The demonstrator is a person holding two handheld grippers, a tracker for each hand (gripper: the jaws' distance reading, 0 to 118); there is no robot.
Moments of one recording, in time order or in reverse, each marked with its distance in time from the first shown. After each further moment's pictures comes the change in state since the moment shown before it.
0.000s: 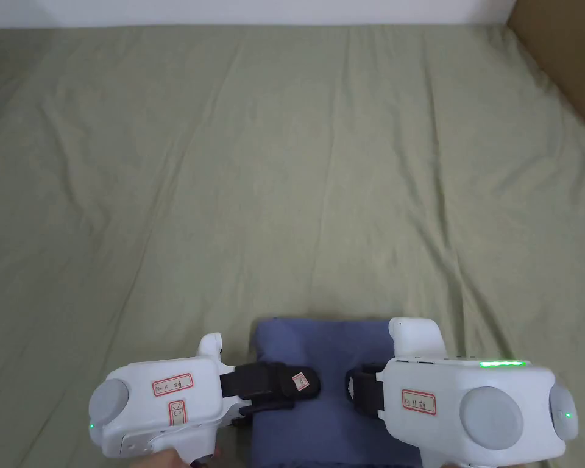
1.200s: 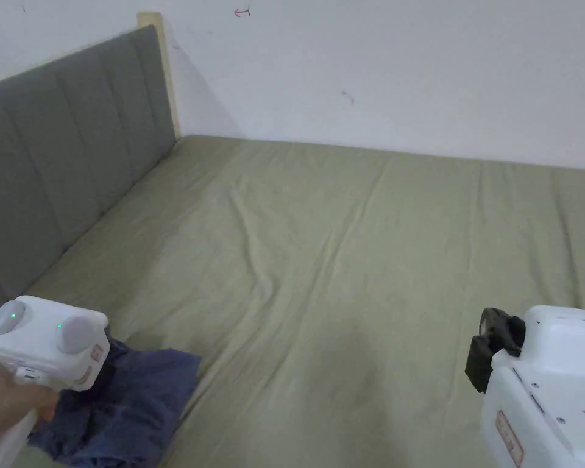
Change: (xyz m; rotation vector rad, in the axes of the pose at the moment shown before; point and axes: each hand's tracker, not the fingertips) left arm 0.022 0.060 0.309 0.143 1.461 -0.354; right arm -0.169 0.001 0.073 0.797 -0.262 0.270
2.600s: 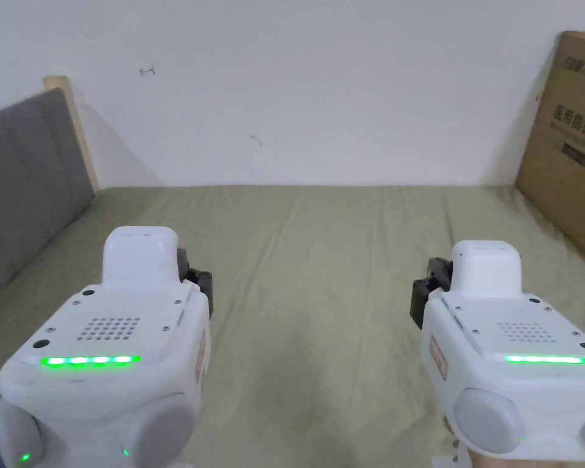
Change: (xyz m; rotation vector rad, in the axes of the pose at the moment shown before) left arm 0.217 -0.078 0.291 1.133 -0.134 0.140; right arm 0.079 0.063 0.037 0.122 -0.093 -0.018
